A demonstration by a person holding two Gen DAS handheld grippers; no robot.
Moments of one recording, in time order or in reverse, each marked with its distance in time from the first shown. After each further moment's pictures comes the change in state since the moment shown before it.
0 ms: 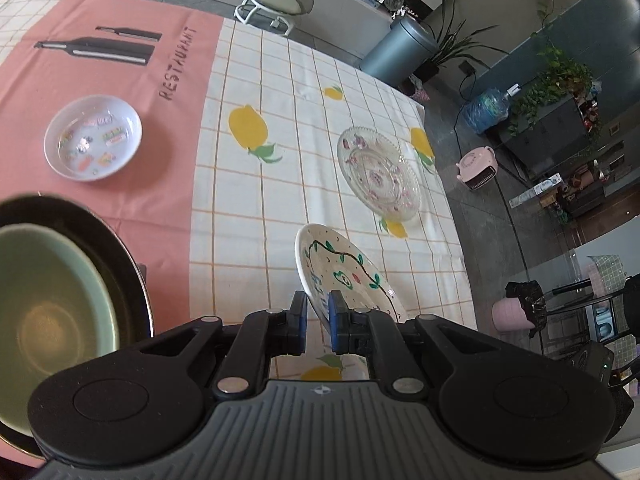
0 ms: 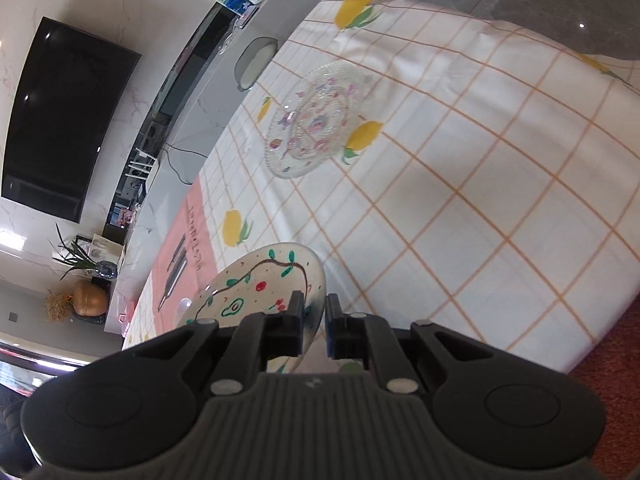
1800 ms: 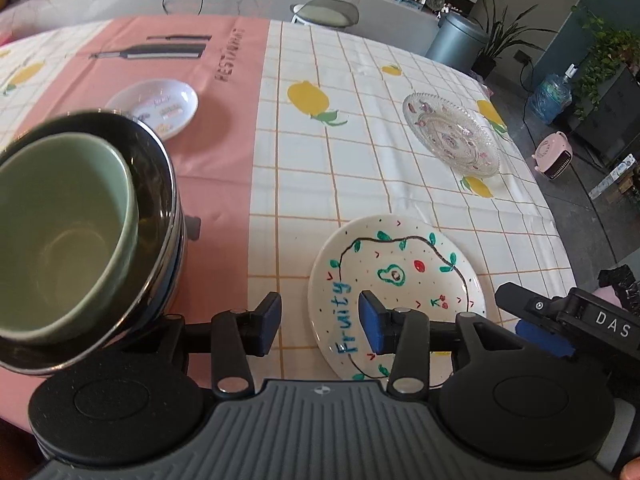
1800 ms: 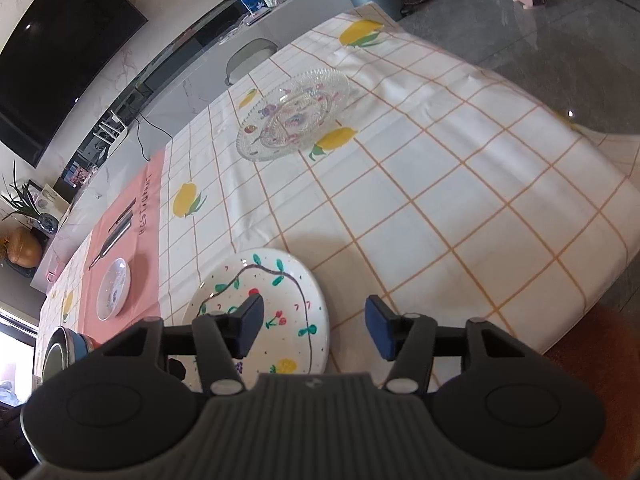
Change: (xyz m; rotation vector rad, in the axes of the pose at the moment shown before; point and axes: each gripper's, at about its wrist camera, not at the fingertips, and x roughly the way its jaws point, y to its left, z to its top) left arm 0.020 -0.011 -0.064 0.110 -0.118 0.297; right arm -0.007 0.009 -0.031 -0.282 -0.095 -0.186
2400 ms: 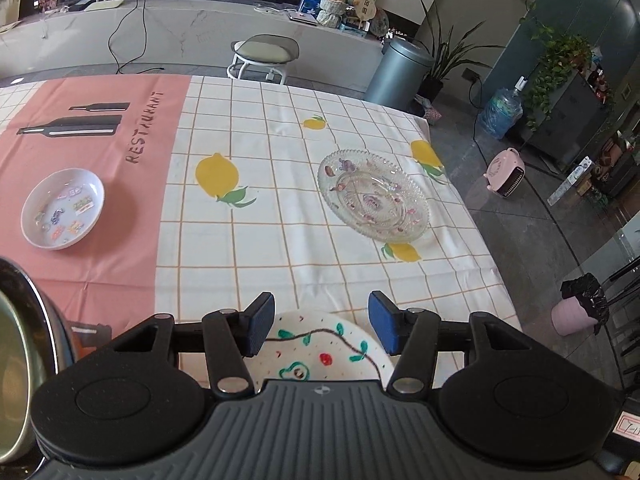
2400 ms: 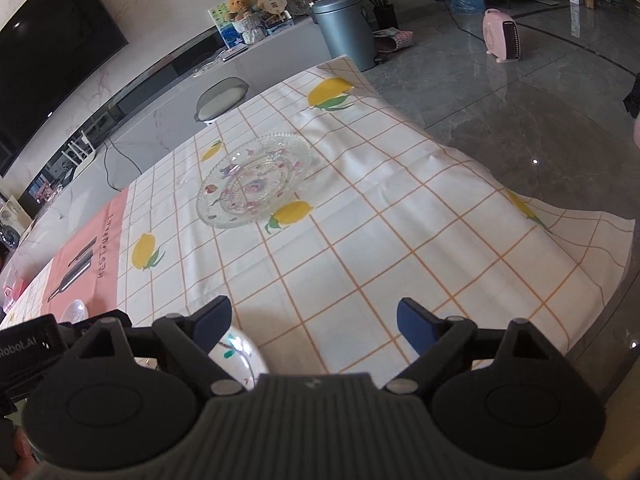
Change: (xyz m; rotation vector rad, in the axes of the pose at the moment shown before) left arm 0.008 -0.050 0.058 0.056 -0.073 -0.136; right arm -0.005 -0.010 0.038 -0.030 -0.112 -0.132
